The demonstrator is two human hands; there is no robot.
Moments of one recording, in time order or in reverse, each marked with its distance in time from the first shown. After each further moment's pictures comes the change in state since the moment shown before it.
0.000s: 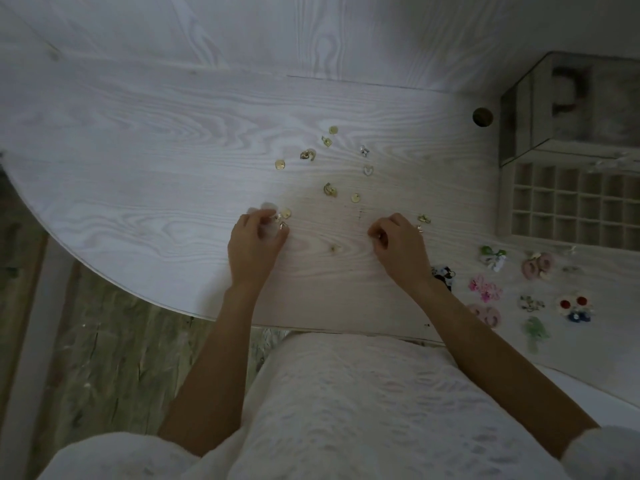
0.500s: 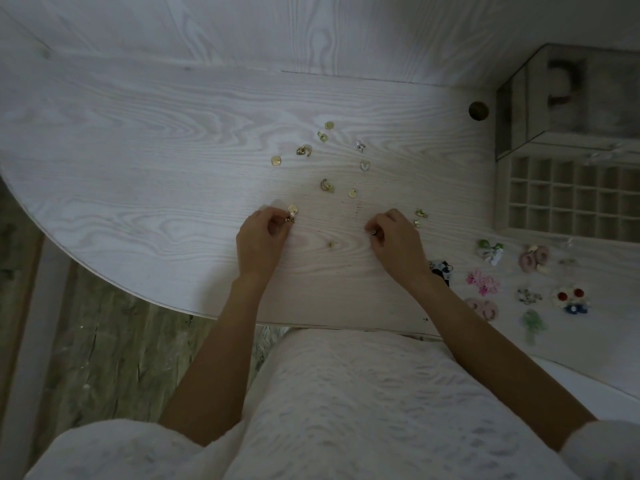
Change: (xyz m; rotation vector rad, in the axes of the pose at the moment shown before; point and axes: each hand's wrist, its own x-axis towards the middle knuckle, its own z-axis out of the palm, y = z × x) left_hand 0.000 0.016 0.006 -0.023 -0.036 0.079; right_hand -0.002 0.003 0.003 0.019 -0.010 -0.004
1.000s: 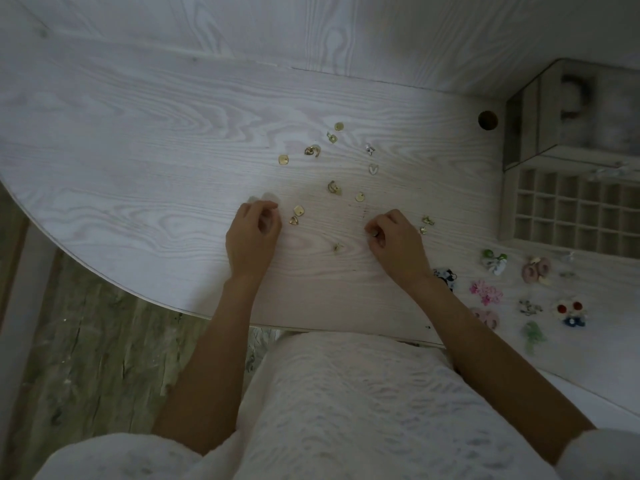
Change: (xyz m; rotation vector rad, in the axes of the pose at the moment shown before) left_hand 0.008 -0.017 -0.006 0.011 0.109 -0.030; right_hand 0.007 -0.009 0.001 -0.043 -0.002 -0.051
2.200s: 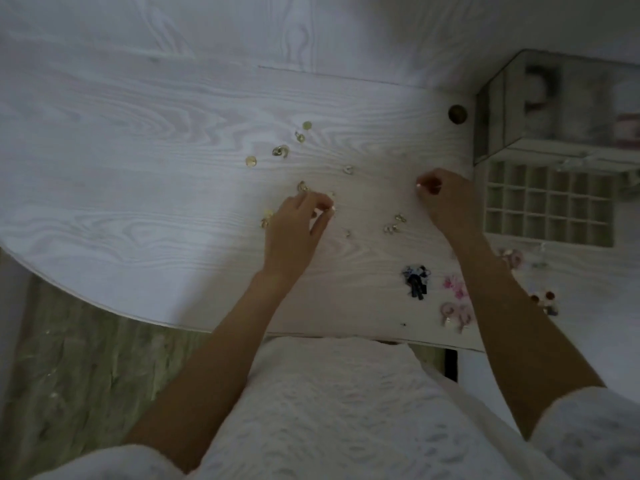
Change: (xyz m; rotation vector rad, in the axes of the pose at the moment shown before) left_hand -0.014 0.087 0.039 -0.041 -0.123 0.414; right_hand 0.048 0.077 -0.084 -0.050 0.130 0.325
